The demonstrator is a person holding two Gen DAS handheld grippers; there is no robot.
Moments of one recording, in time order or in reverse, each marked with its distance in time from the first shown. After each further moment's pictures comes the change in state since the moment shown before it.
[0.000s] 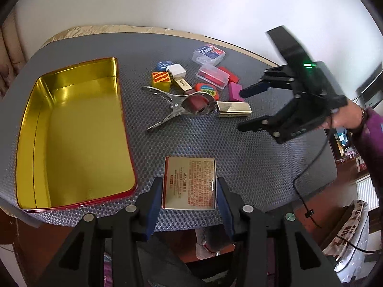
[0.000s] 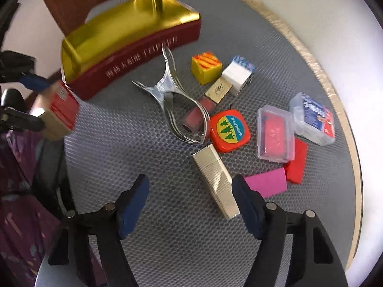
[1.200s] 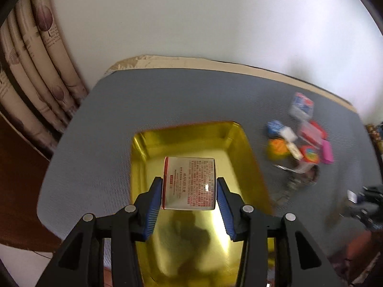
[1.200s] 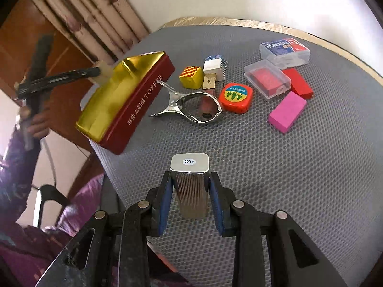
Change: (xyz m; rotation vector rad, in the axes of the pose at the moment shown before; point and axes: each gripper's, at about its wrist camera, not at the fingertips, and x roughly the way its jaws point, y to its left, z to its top) left arm -0.025 0.129 0.094 -0.036 -0.127 0.366; right arm -0.032 0.036 -0.090 0.629 -0.346 0.184
